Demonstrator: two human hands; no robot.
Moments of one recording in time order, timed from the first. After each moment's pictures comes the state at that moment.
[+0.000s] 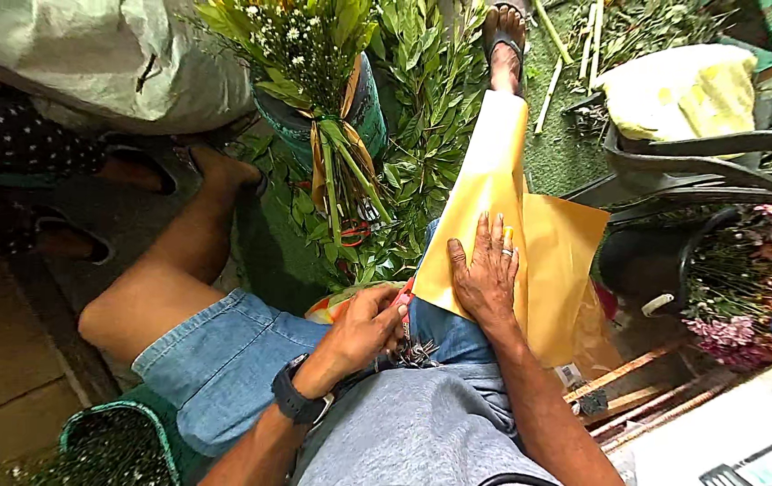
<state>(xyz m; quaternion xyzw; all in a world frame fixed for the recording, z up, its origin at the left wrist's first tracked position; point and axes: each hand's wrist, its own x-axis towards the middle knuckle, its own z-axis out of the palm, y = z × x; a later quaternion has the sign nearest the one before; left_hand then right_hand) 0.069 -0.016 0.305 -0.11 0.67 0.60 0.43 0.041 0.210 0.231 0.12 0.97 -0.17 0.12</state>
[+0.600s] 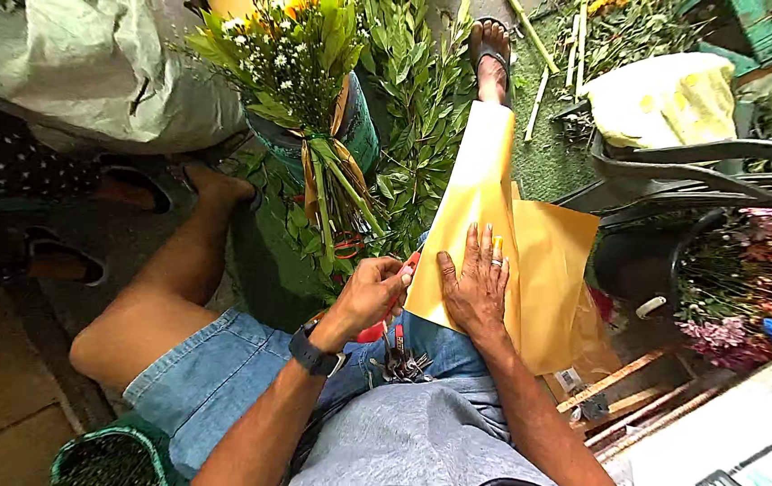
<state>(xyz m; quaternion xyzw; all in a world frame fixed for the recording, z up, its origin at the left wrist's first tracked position) 0.008 0.006 0.284 -0.14 0.66 0.62 0.41 0.039 0.208 0.229 0.12 0.97 -0.17 0.12</state>
